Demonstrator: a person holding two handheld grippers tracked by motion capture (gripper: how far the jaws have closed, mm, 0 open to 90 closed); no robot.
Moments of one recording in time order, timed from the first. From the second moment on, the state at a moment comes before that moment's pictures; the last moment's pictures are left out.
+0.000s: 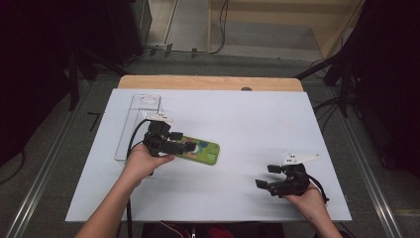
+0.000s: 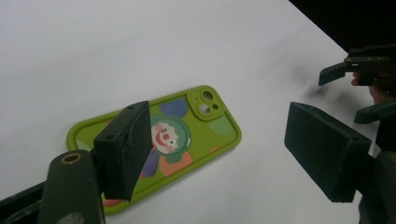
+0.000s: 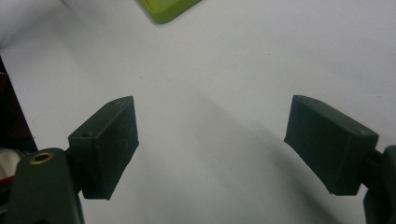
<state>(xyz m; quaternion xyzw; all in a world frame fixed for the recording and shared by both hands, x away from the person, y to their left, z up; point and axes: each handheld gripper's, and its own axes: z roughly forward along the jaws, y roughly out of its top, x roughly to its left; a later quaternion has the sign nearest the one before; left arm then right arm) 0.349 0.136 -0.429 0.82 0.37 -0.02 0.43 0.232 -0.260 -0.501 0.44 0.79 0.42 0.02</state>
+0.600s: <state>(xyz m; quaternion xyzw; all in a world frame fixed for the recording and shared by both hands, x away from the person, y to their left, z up) 0.383 0.114 -0.439 0.83 0.40 0.01 0.39 0.231 -0.261 -0.501 0.44 0.79 0.42 0.02</state>
